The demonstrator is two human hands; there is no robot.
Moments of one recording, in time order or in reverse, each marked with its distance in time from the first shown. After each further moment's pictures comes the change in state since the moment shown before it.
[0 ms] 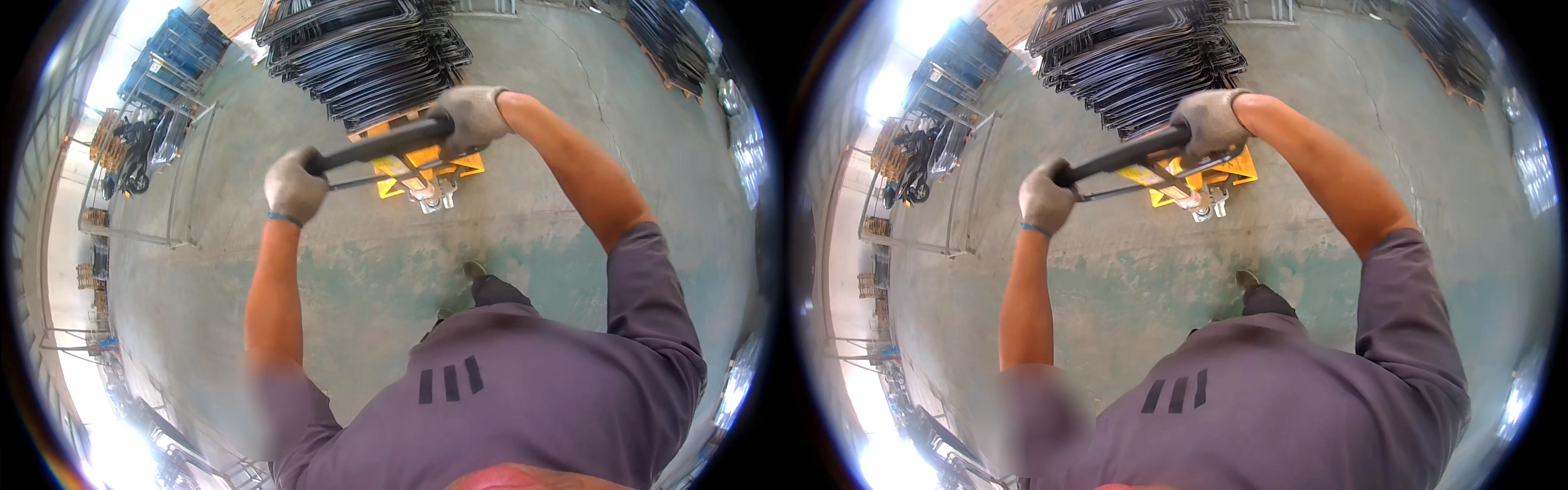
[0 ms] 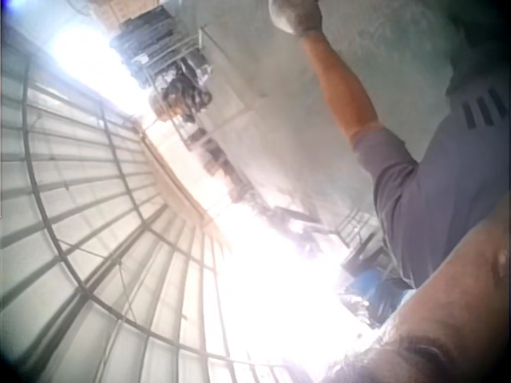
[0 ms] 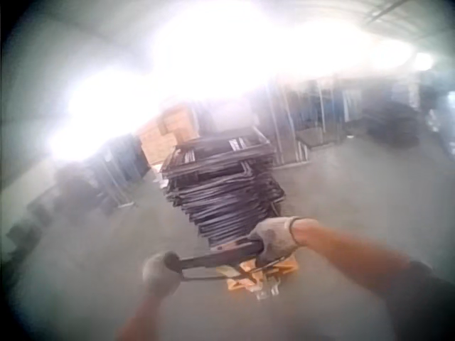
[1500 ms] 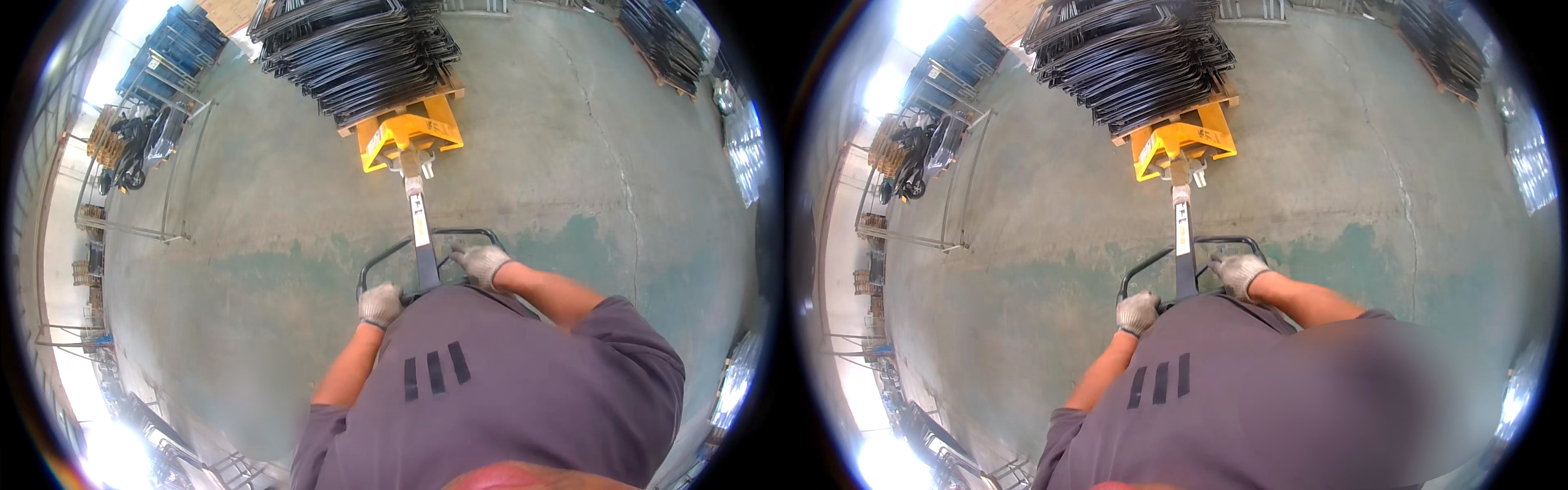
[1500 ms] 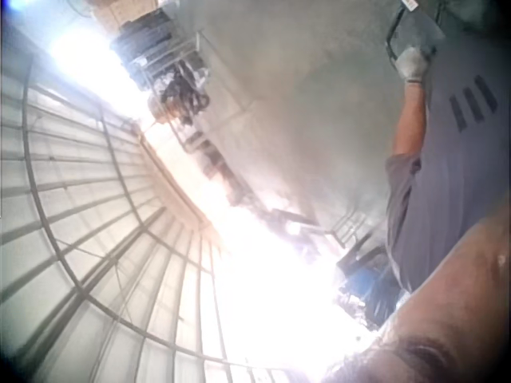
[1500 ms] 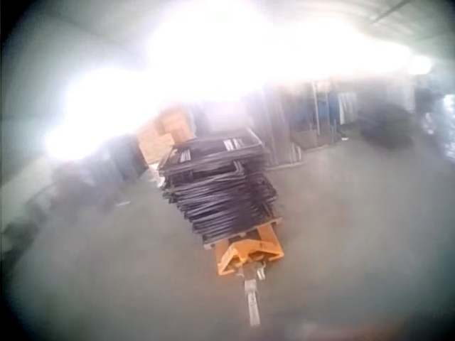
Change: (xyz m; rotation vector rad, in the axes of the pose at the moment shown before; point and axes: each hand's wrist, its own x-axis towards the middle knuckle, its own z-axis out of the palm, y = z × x) left_hand -0.332 0.061 0.187 0.175 -0.744 0.056; right_hand -0.115 0.112 0.360 -0.120 -0.004 -0.055
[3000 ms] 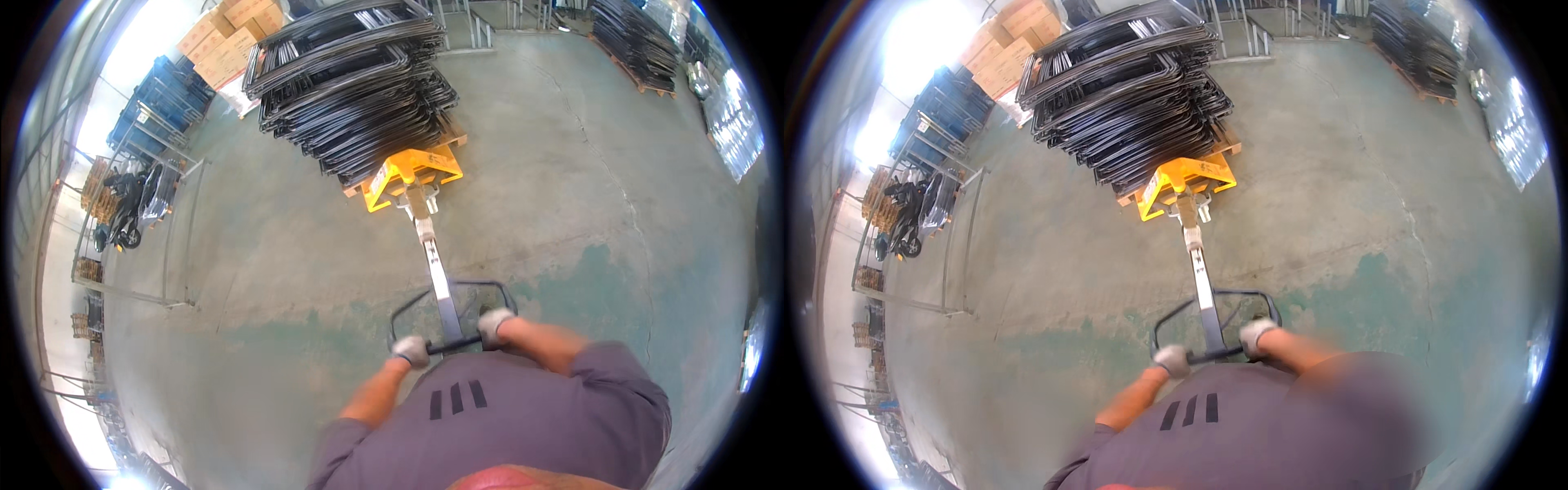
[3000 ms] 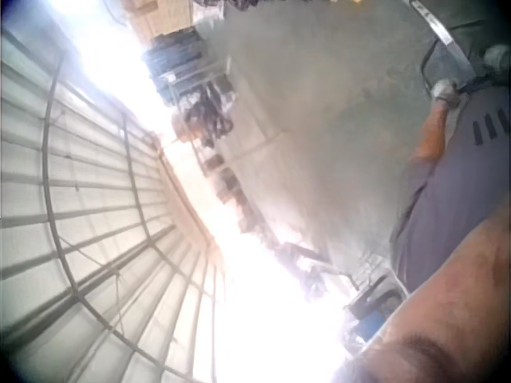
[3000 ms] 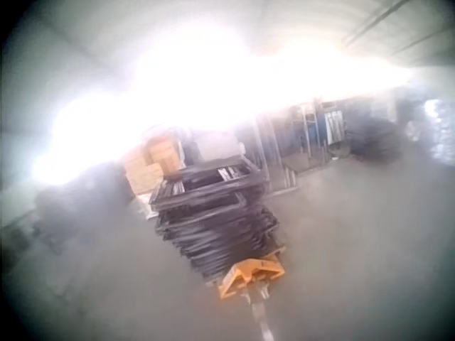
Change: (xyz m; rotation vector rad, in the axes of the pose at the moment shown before) left_hand 0.128 -0.126 0.020 -0.087 -0.515 0.168; right_hand 0.145 -0.018 0.029 -0.064 -0.448 0.279
